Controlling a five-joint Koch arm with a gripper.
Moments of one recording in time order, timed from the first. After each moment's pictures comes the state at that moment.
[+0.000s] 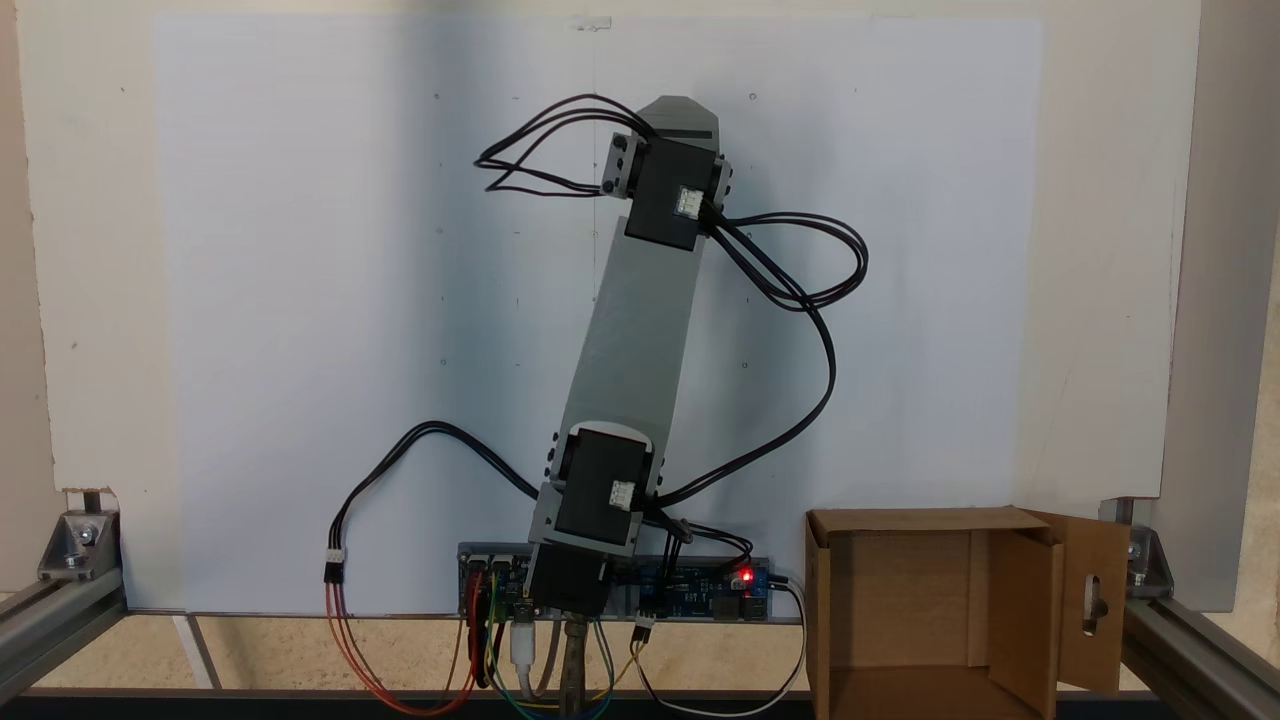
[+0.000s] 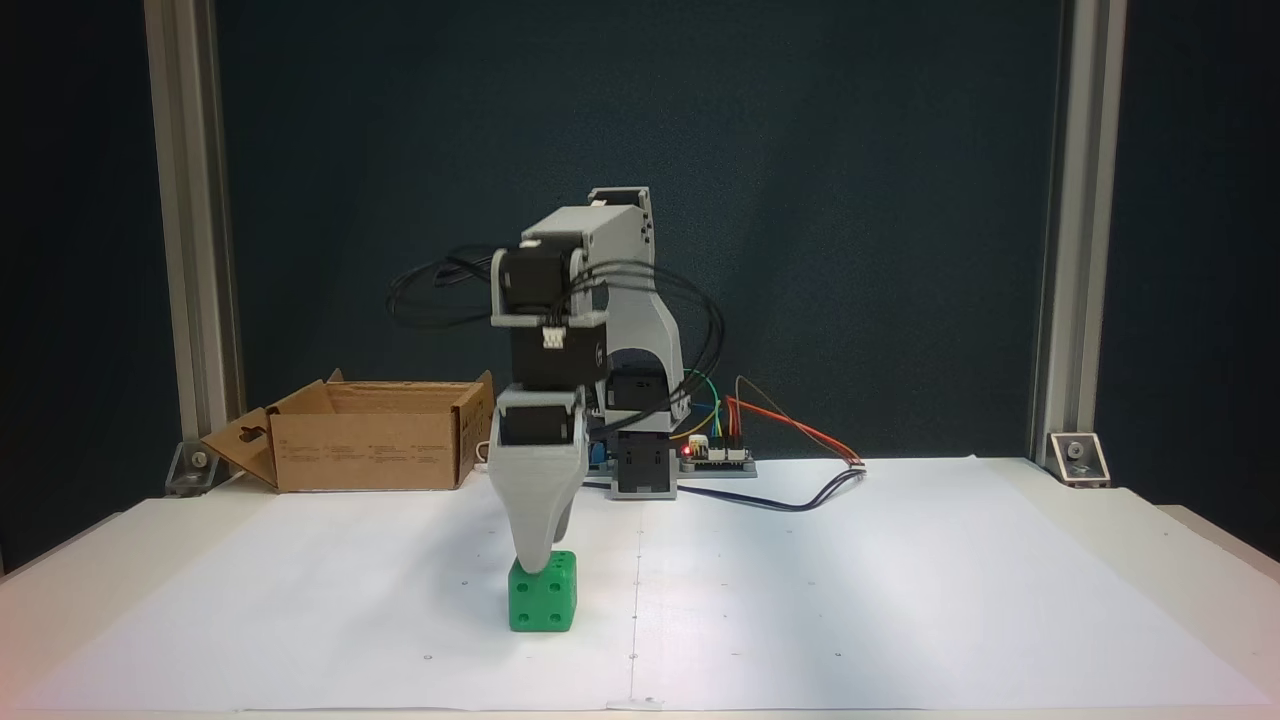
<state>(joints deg) 12.7 66.3 75.9 51.2 -13.3</state>
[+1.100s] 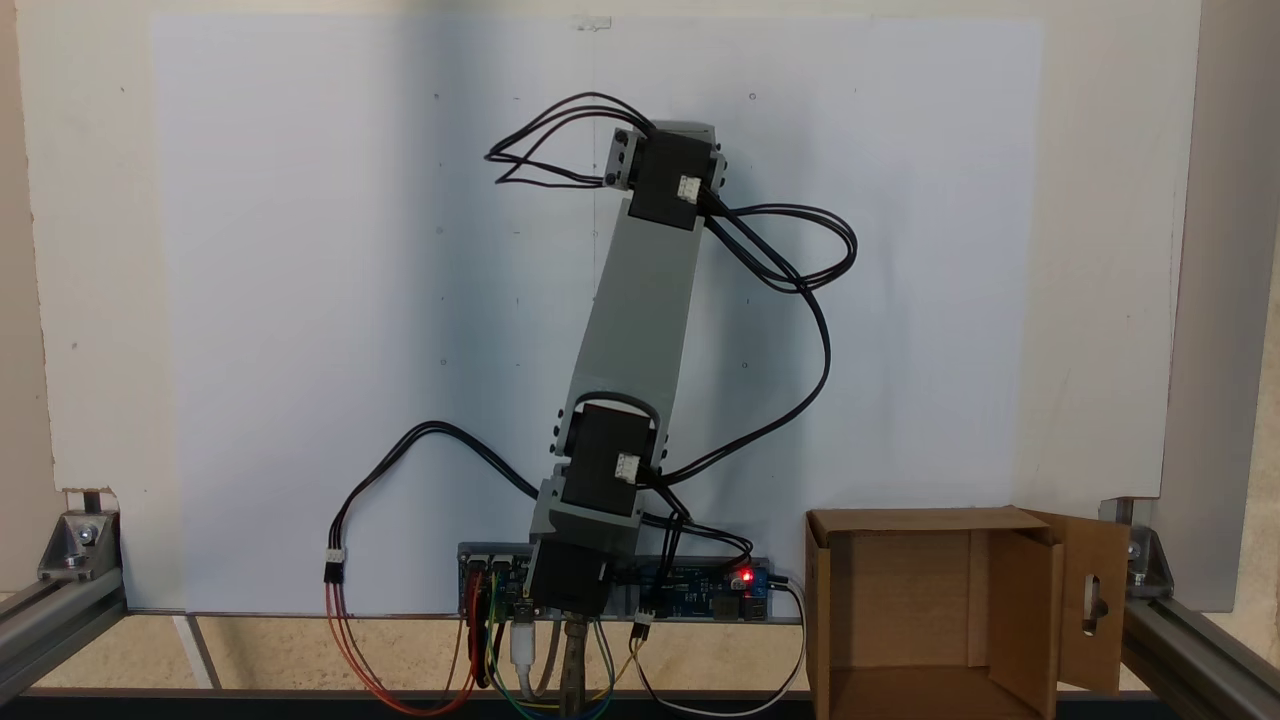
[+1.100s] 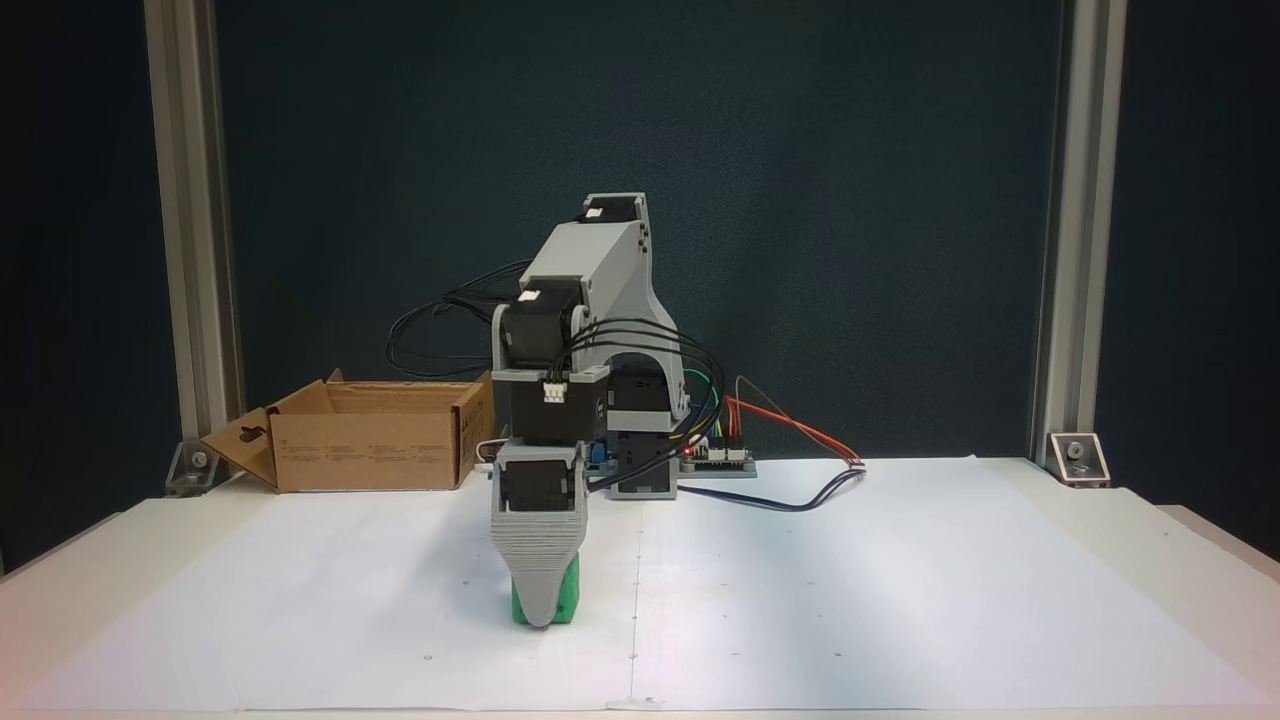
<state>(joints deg) 12.6 62.0 80.9 41.7 -13.4</state>
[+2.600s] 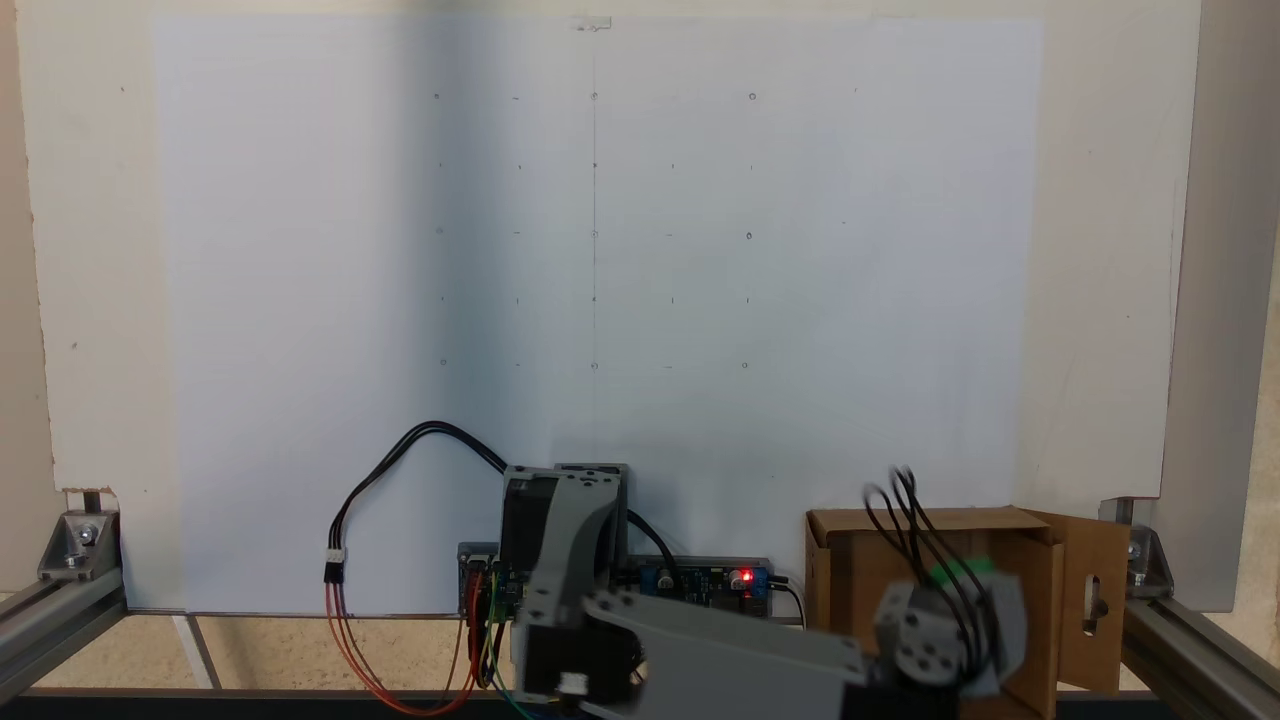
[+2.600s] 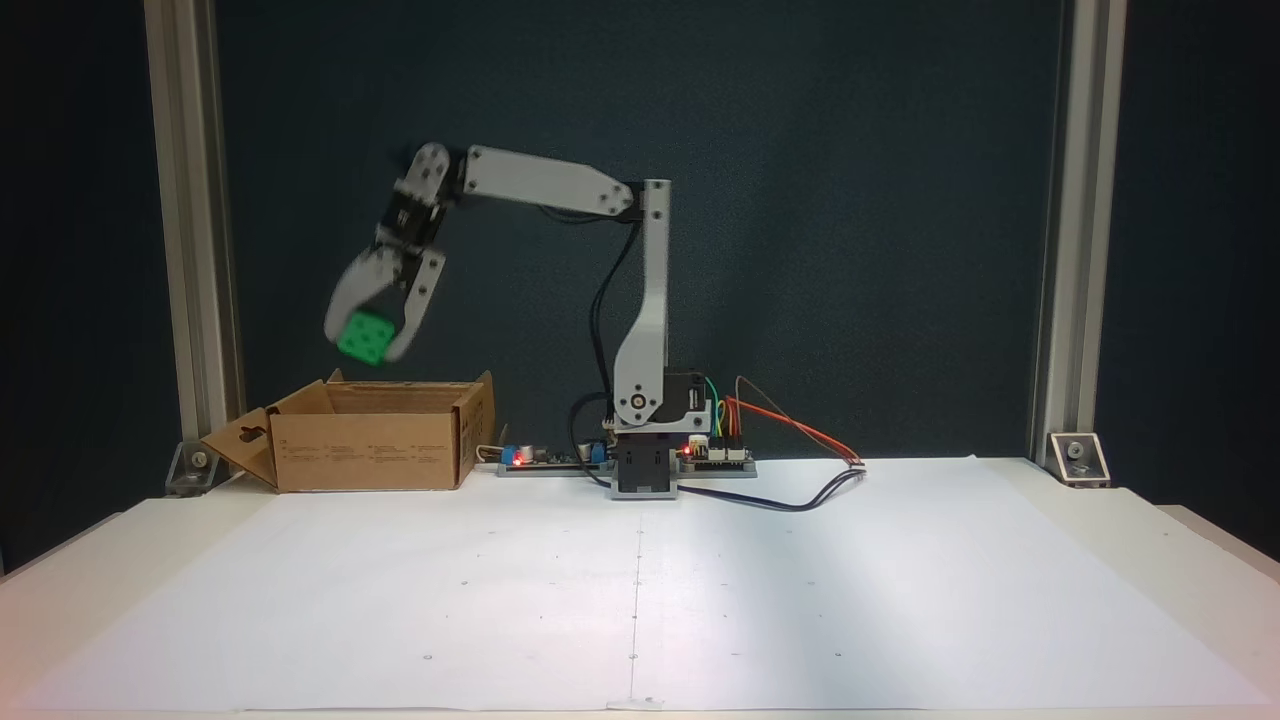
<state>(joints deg) 97.2 89.6 79.5 42.8 -26.5</state>
